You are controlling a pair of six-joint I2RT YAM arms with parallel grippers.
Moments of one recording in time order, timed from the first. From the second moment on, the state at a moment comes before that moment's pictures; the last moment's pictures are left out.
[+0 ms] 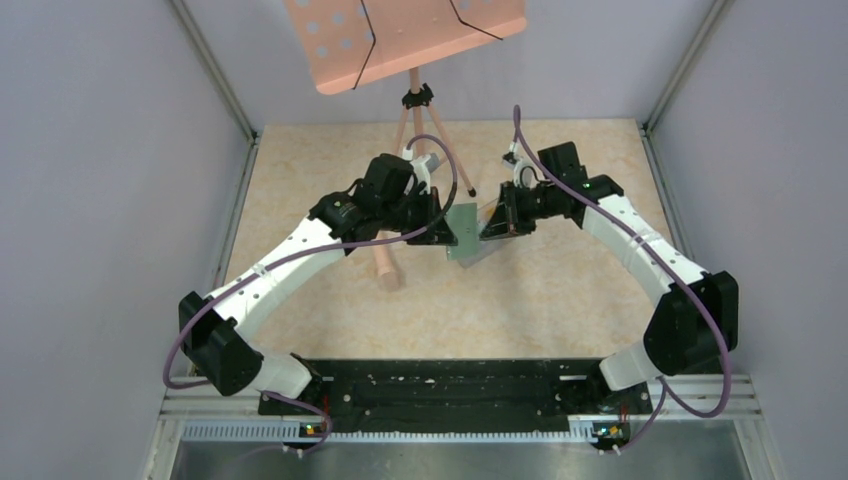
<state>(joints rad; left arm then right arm) -0.69 1.42 1.36 -0.62 0.36 -0.63 0.36 1.47 1.25 -0.67 -0.72 0.33</state>
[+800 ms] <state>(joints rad) -0.68 1.07 1.18 -0.41 0.15 -0.13 0.36 1.43 1.44 -0.66 -1.03 0.27</state>
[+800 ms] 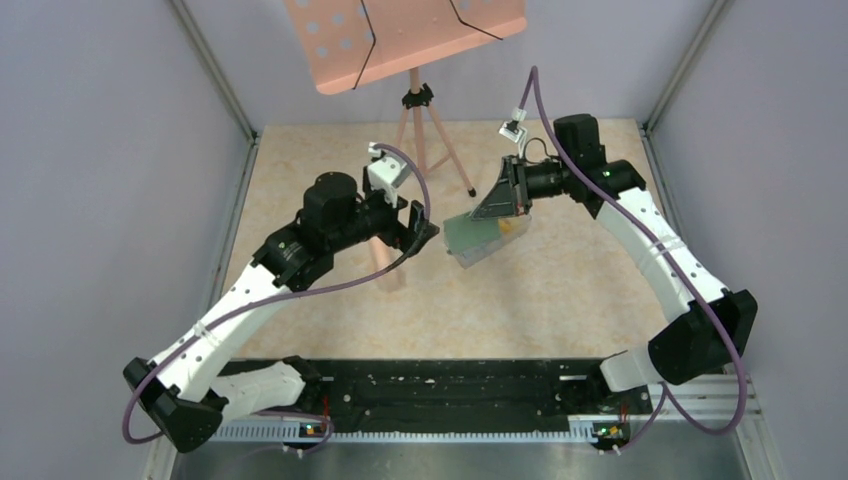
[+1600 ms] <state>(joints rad) -0.62 1.33 1.20 -0.18 0.72 0.18 0.37 1.40 1.42 -0.66 -1.26 0.26</state>
